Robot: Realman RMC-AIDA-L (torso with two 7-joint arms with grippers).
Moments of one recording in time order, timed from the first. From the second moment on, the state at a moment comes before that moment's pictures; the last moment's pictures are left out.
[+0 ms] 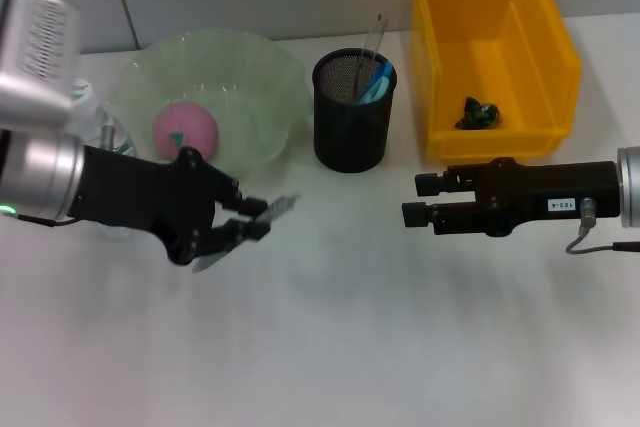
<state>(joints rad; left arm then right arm) -0.73 -2.07 0.89 0.82 2.22 1.64 -1.32 0.55 2.01 -0.75 -0.59 -1.98 -1.59 1.58</state>
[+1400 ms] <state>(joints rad) -0.63 -2.08 0.88 0.14 1.48 1.63 -0.87 0.50 2.07 -0.68 -0.59 -1.95 -1.70 1.24</state>
